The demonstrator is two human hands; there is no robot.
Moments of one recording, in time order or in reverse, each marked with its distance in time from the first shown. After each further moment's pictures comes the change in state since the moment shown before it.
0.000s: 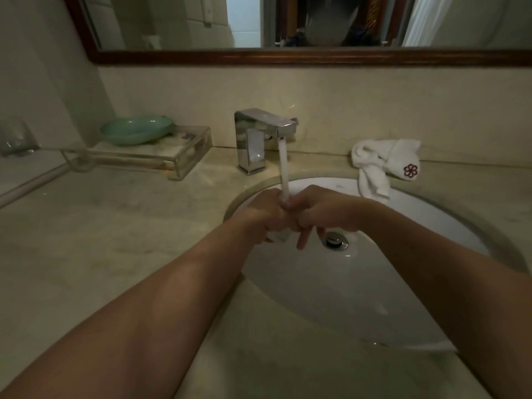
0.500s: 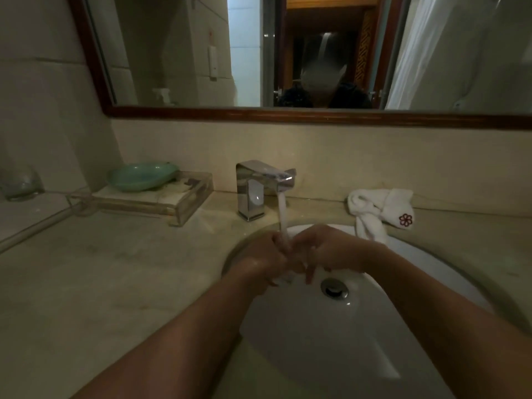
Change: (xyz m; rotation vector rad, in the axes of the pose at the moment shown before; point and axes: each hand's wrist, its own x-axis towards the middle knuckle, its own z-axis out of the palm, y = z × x) left_hand -0.002 0.004 -0.002 -0.250 0.050 0.018; right_hand 0.003 0.001 -0.028 -0.066 0.039 -0.031
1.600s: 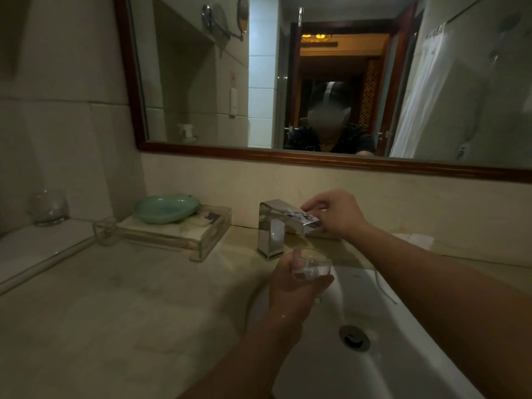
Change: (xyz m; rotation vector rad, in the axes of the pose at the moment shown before) left_hand -0.009 0.006 0.015 -0.697 0.184 0.121; right_hand 0.085 -0.043 -0.074 0.003 0.731 -0.049
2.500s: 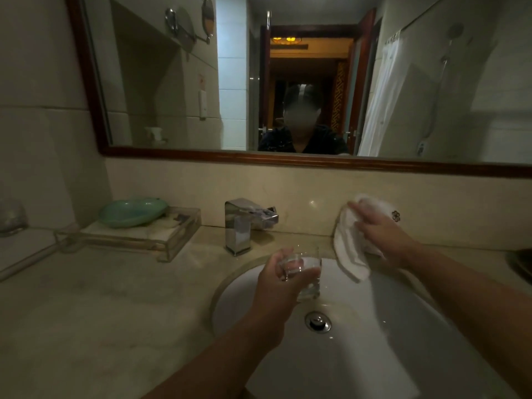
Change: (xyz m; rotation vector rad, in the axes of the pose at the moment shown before) left_hand -0.032 0.003 0.029 -0.099 -0.200 -0.022; right_hand -0.075 0.107 -0.111 0.279 -0.032 0.205
